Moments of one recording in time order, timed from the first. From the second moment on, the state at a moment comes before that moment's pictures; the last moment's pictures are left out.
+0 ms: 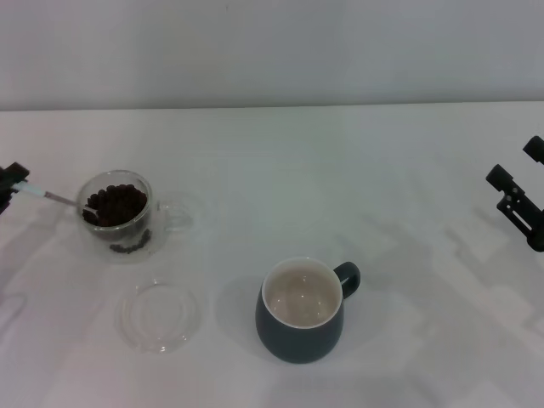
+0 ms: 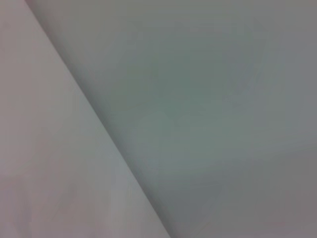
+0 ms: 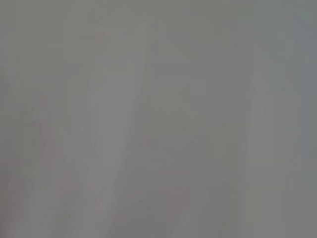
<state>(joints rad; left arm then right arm) -0.41 -2.00 0.74 0.34 1.38 1.09 -2.02 0.22 2.01 -0.93 -0.19 -0.99 -1.62 0.44</state>
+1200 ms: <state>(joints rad) -0.40 -1.98 0.75 0.36 1.30 1.20 -2.02 0.22 2.00 -0.94 -0.19 -0.99 -1.62 0.43</state>
